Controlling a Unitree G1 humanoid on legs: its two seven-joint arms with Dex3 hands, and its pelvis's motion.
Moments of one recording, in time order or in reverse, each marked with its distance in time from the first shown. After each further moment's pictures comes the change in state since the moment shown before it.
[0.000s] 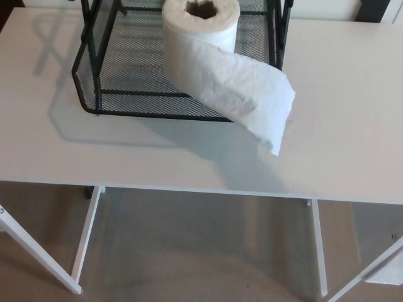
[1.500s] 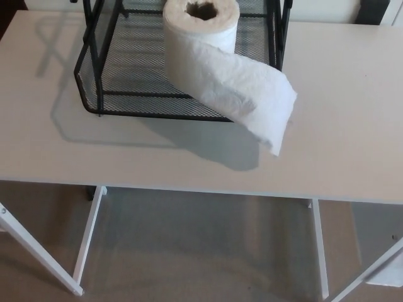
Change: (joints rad) left_arm -0.003 -0.002 0.012 -0.016 -0.002 0.000 -0.001; right_arm 1.276 0.241 -1.076 -0.073 0.072 0.057 -0.380
